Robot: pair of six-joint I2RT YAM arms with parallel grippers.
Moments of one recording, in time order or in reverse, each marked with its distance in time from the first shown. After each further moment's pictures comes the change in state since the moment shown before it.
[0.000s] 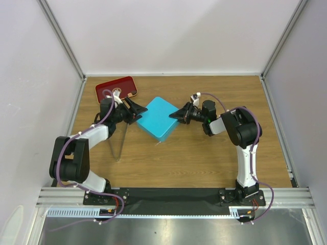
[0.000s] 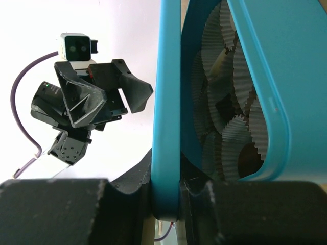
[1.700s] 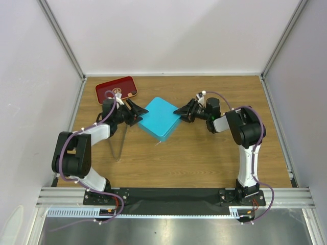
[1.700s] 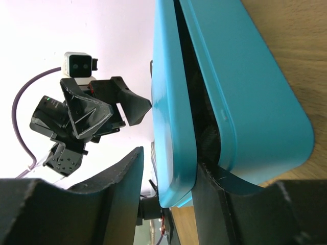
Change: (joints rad) left arm -0.004 0.066 0.006 0.003 -0.004 0.001; right arm -0.059 -0.018 0.013 -0.116 0.019 -0.079
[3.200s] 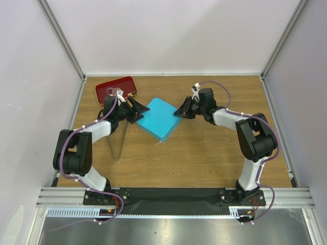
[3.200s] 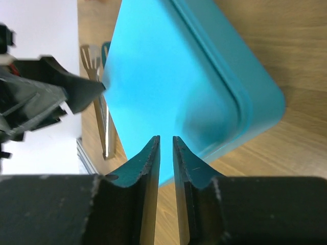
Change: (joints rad) left arm -0.014 0.027 0.049 -0.021 0.001 0.002; right arm 0.078 -0.256 0.130 -0.732 0.283 -0.468
